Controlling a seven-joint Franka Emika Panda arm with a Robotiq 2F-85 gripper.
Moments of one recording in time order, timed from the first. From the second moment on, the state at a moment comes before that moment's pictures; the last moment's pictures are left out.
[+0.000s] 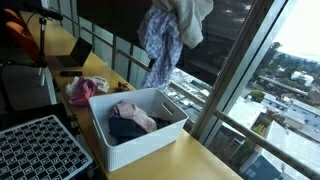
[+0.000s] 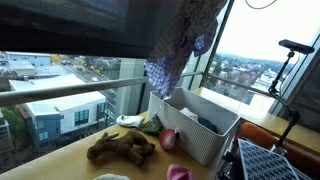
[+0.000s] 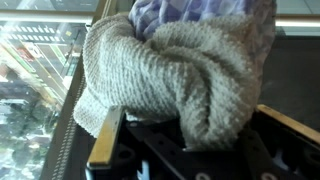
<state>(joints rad) 0.02 -0.14 -0.01 -1.77 -0.03 2.33 -0.07</state>
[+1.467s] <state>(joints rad) -0.02 -0.23 -0.08 -1.74 0.05 2.16 -0.19</state>
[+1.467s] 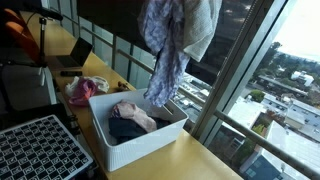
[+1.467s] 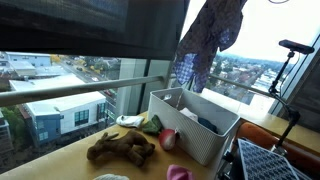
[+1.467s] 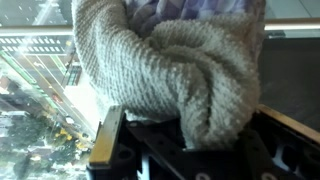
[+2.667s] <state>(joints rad) -0.03 -0.13 -0.08 -2.21 0.05 2.31 -0.17</state>
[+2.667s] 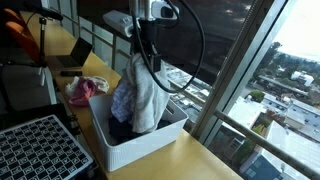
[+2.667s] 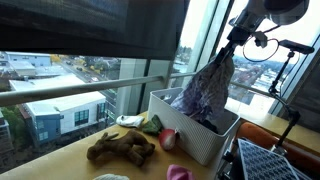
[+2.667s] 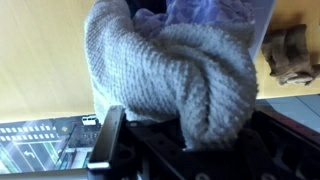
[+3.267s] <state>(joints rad) -0.02 -0.10 -0.05 -2.20 0.04 2.31 -0.16</state>
